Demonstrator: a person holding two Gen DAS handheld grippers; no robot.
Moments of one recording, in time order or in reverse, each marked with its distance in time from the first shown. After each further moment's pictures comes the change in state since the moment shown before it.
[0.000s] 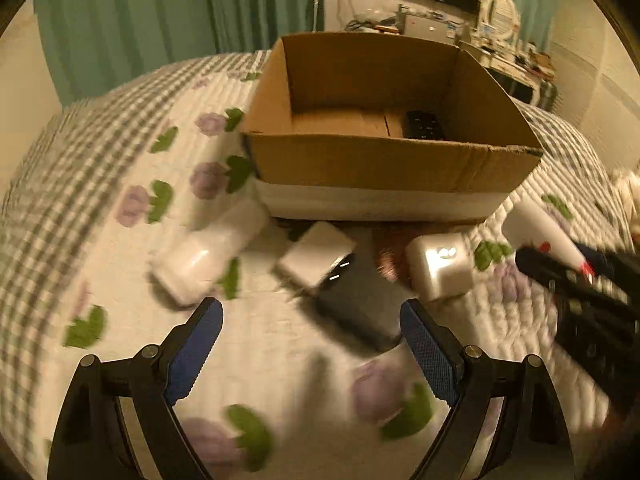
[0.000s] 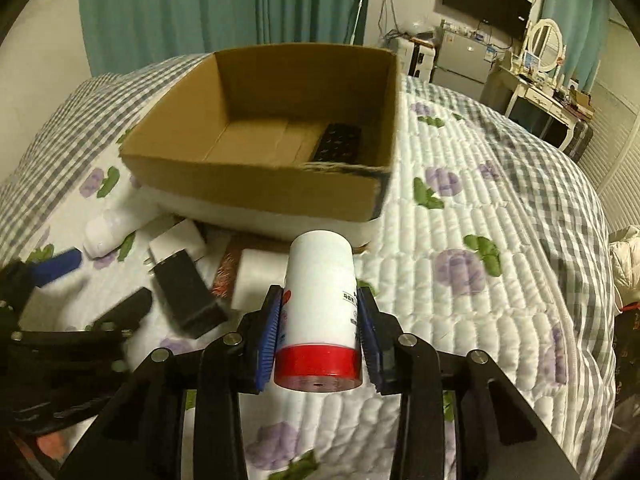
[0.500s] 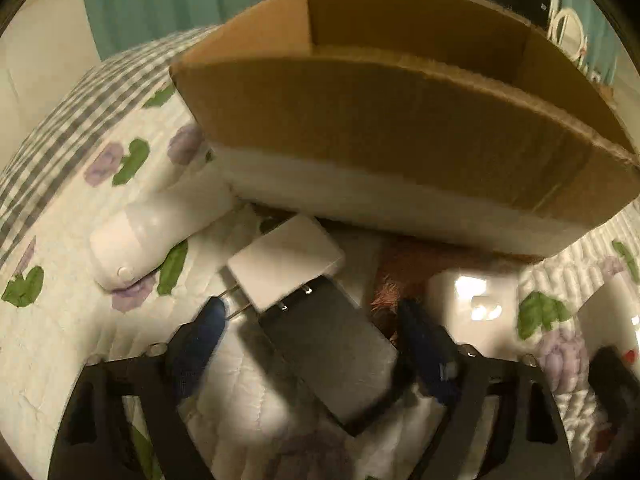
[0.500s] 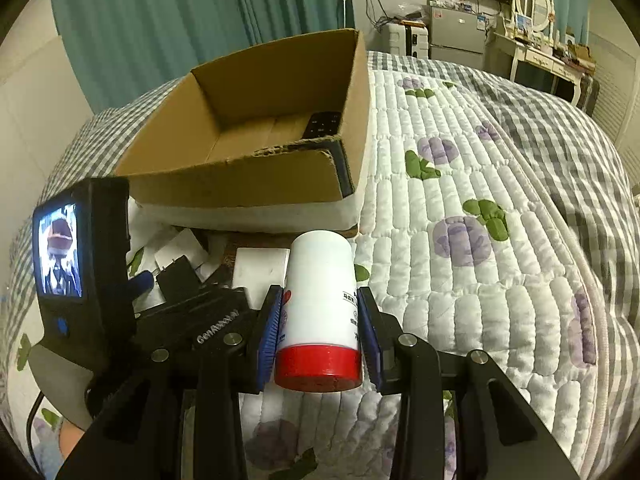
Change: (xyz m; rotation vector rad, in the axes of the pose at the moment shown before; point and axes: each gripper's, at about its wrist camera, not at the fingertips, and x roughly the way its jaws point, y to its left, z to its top) left arm 0.068 -0.028 0.005 -0.160 0.061 0.145; right arm 0.004 -0.032 -0.007 0.139 0.004 0.122
